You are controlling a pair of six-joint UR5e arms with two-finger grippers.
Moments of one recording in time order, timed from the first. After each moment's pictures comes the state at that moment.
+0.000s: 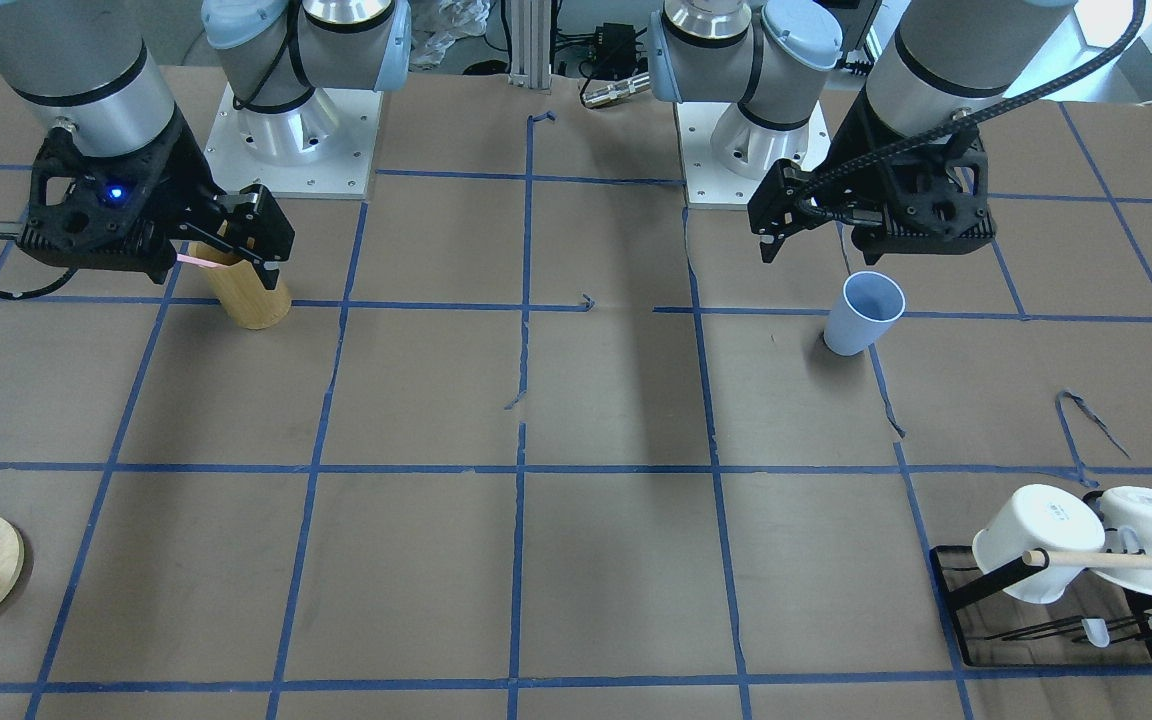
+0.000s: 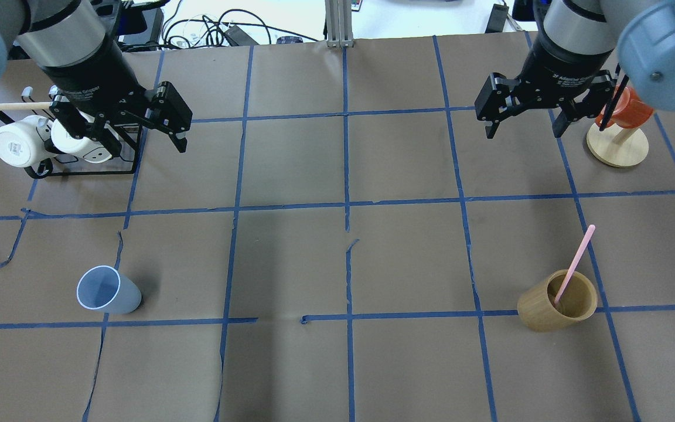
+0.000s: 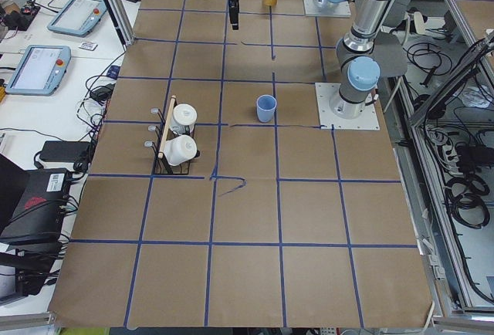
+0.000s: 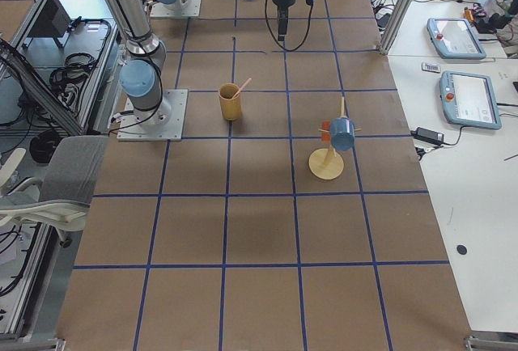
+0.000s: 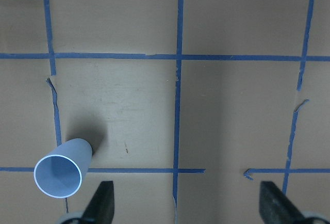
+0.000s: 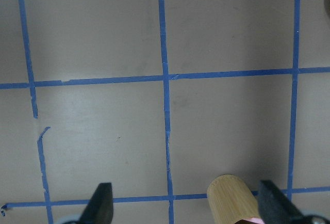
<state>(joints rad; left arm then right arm) -1.53 -1.60 -1.51 -1.68 1.56 0.02 1.55 -1.55 1.59 -1.60 -1.58 0.02</state>
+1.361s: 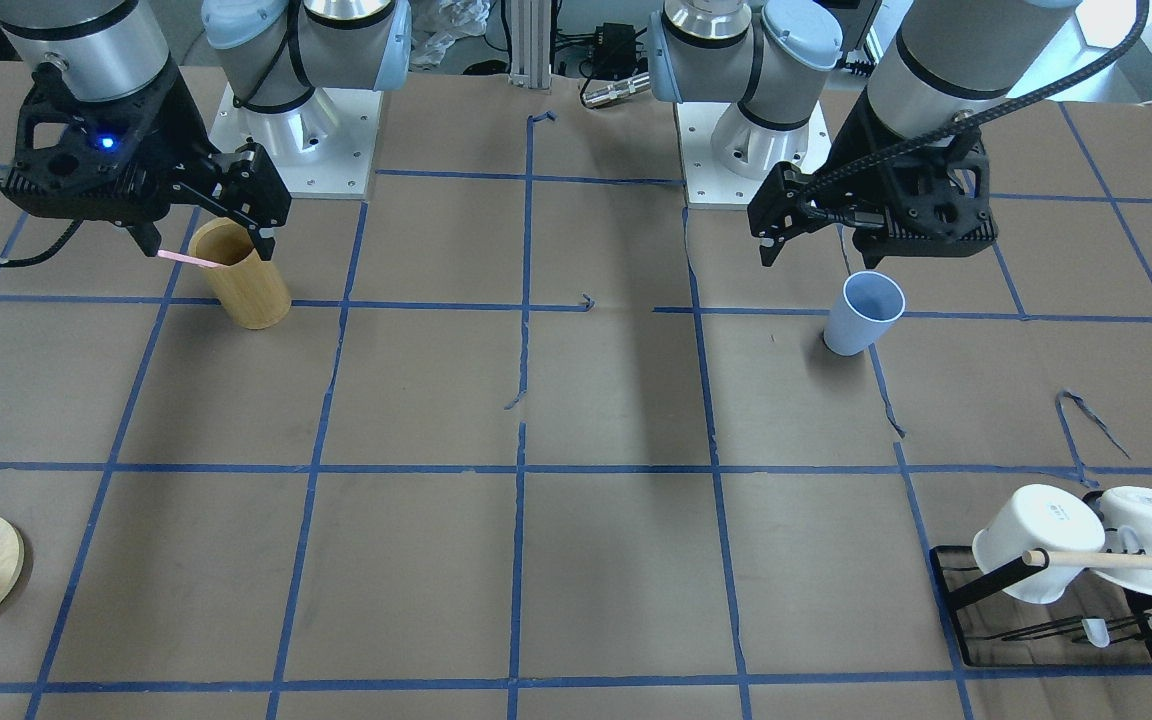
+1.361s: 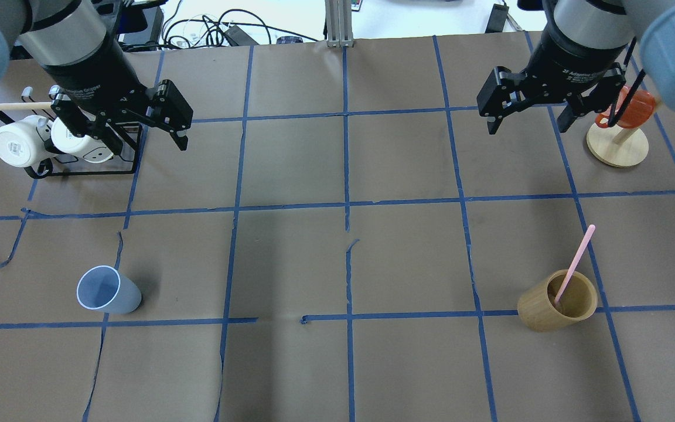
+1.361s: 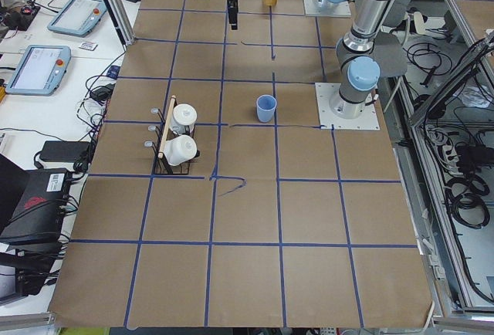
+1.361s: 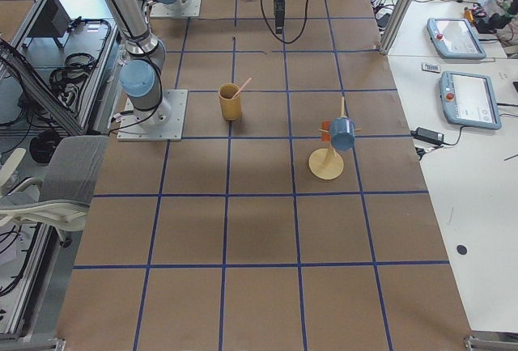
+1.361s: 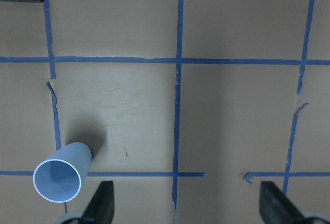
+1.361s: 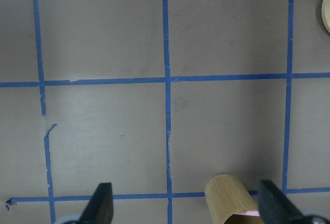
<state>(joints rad) -1.53 -1.60 -1.51 -1.67 1.55 0.02 1.55 -1.60 1.58 -1.59 -1.59 0.00</state>
